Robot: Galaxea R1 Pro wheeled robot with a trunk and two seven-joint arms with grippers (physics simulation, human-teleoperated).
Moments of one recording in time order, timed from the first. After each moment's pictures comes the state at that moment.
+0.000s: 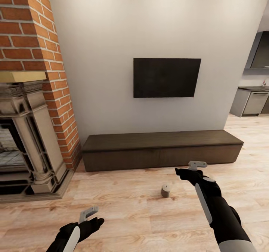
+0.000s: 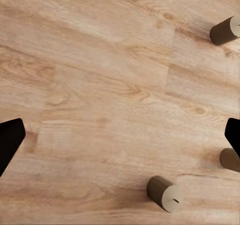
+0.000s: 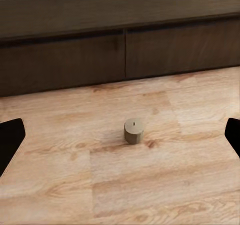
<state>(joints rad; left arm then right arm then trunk) -0.29 -0.03 0.09 -0.86 0.38 0.56 0.05 -0.45 -0.04 -0.07 -1.27 -0.04 0.61 0.00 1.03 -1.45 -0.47</state>
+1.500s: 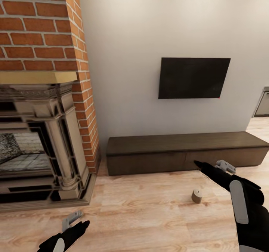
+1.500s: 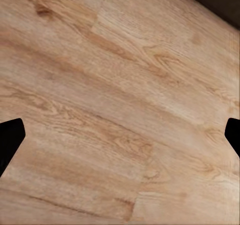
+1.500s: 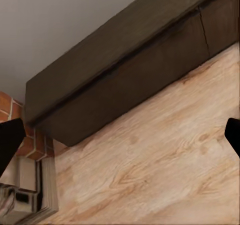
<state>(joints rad) -0.17 -0.03 0.25 -1.01 0.37 0.49 0.04 -0.42 -0.04 -0.42 -1.53 -0.41 0.89 0.00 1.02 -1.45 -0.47</state>
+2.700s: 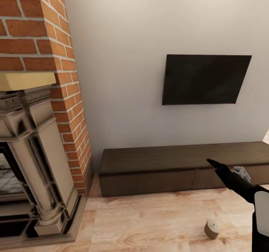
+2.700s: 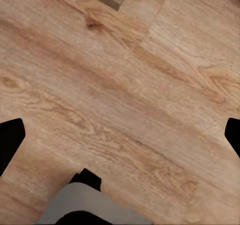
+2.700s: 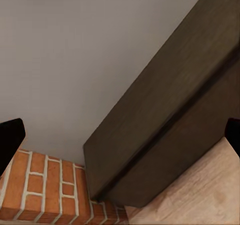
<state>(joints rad) 0.33 -0.04 0.26 -1.07 0.39 0.08 0.04 -0.39 -0.03 -0.63 -1.56 -0.74 0.93 0.00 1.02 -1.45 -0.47</state>
